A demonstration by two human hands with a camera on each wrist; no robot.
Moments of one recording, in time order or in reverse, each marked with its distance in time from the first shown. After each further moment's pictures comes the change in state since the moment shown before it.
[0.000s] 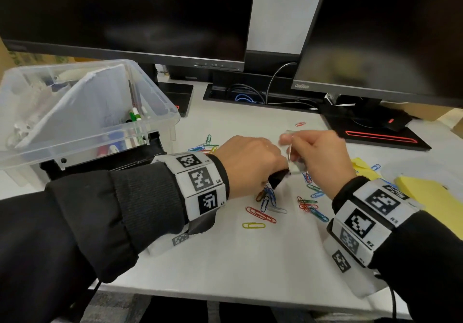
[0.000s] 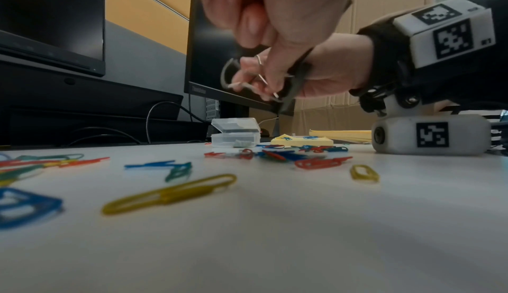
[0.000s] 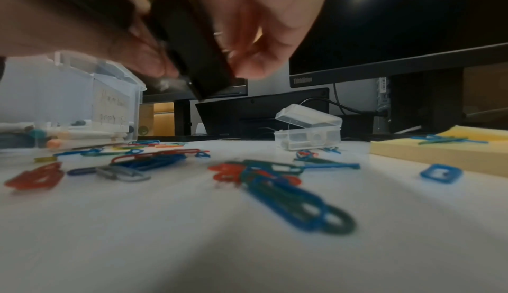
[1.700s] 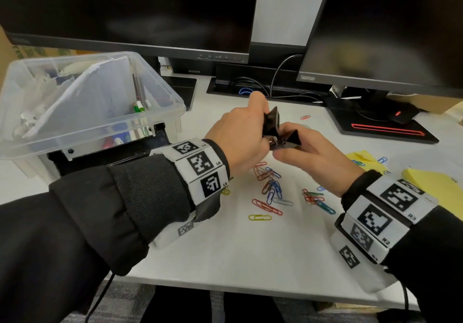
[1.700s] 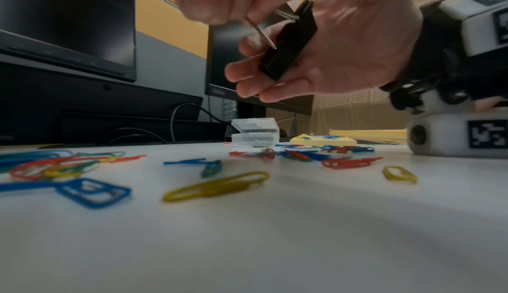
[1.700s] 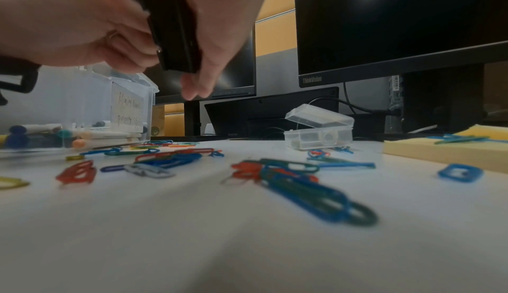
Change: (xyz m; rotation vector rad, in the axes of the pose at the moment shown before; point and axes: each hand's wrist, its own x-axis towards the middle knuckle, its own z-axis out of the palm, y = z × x) left_hand -0.001 -0.009 -0.006 -0.517 0.283 -0.446; right_hand -0.018 -0.014 0.000 0.088 -0.488 -0.182
